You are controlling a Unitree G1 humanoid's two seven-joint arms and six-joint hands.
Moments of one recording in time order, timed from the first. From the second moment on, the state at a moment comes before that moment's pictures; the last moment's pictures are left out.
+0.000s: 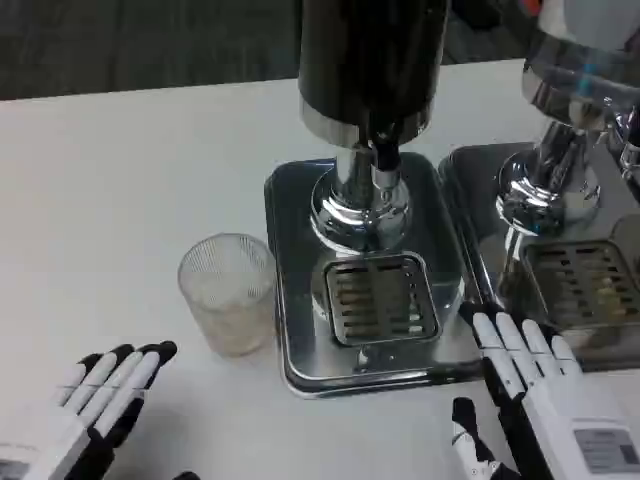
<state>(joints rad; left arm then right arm) 0.50 0.70 0.02 0.16 0.75 -0.70 0.39 0.53 -0.31 0.30 -0.26 -1.02 -0.07 -0.37</state>
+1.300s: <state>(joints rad) 0.50 0.68 0.02 0.17 0.75 -0.69 0.39 0.50 -0.32 0.30 -0.25 -1.00 -0.06 -0.38</state>
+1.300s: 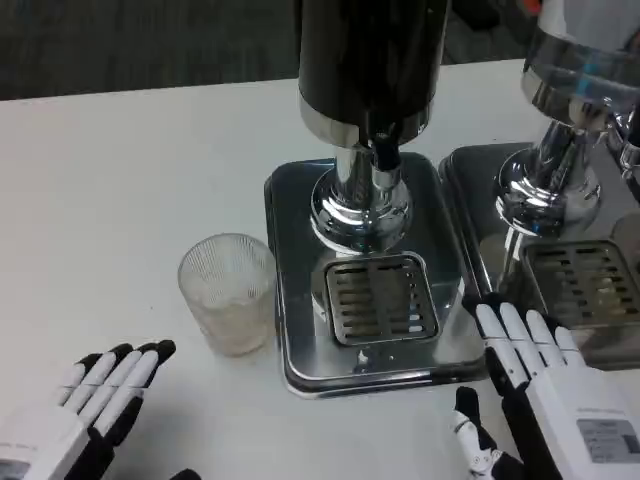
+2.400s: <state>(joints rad) 0.18 0.49 0.05 0.28 0.57 -0.55 0.39 0.51 -0.29 0.29 -0.24 -0.99 -0.03 -0.38</state>
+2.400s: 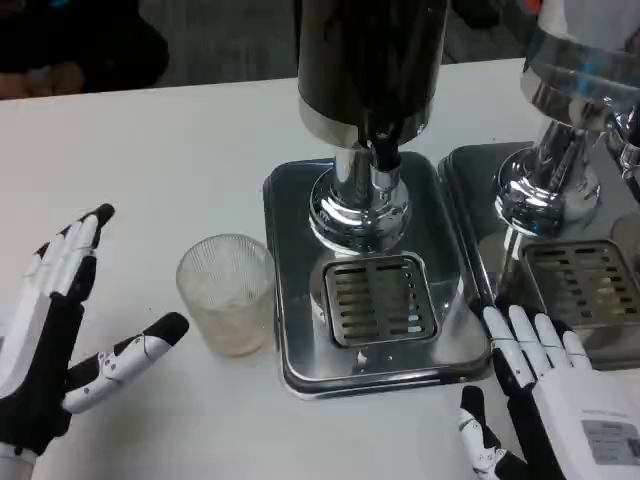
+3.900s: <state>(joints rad) -0.04 0.44 -0.10 0.67 0.50 -0.65 0.33 0.51 -0.28 0.29 -0.24 -0.98 -0.02 -0.38</state>
